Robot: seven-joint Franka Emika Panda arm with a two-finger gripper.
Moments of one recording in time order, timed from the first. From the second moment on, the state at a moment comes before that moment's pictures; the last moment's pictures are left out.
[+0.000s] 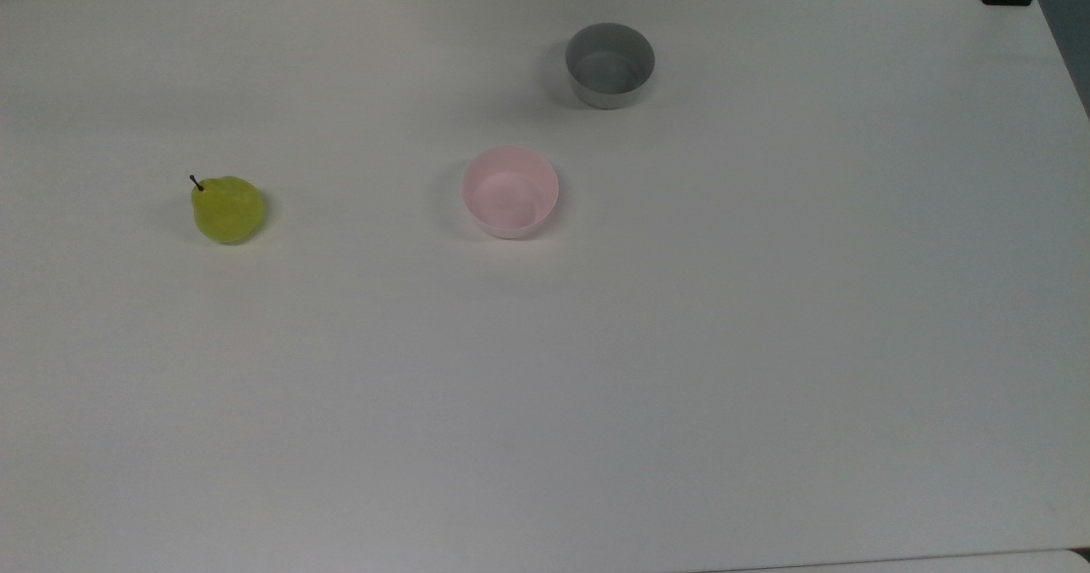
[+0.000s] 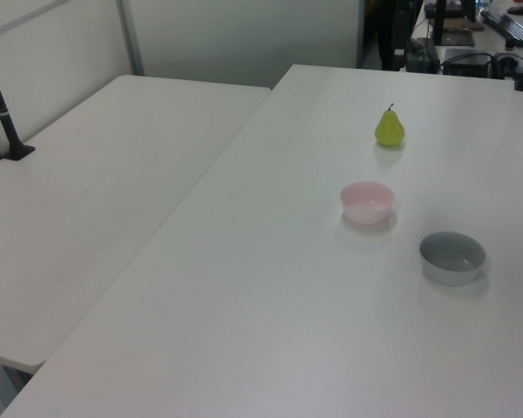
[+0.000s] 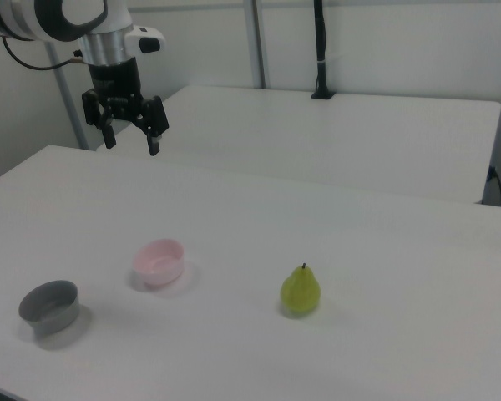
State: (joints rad) arm -0.01 0.01 0.02 -1.56 0.04 1.56 -0.11
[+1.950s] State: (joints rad) arm -0.25 0.16 -0.01 -1.45 -0.13 1.70 -0.30
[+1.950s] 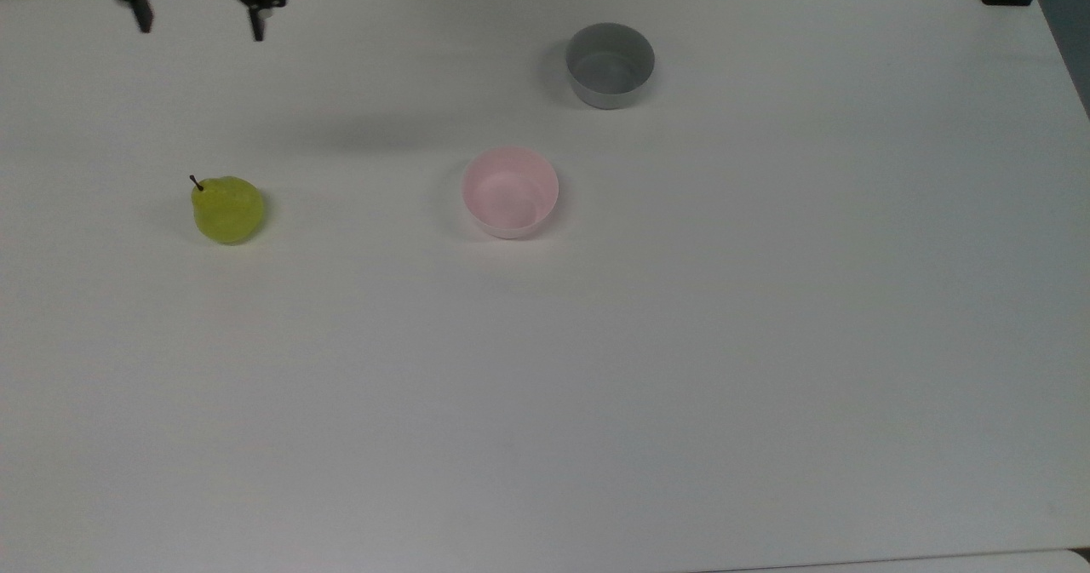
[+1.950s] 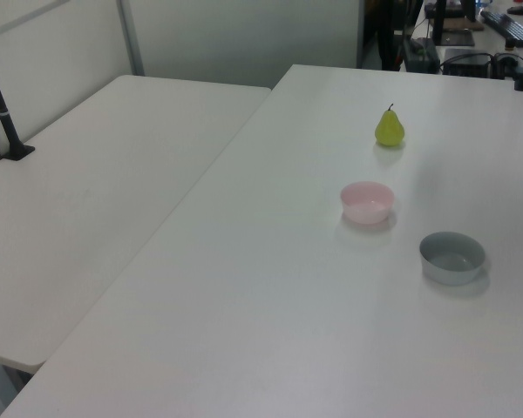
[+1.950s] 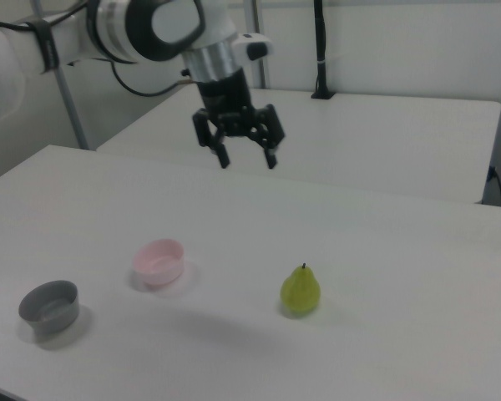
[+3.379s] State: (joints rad) arm -0.29 0.32 -0.12 -1.74 0.03 2.13 -0.44
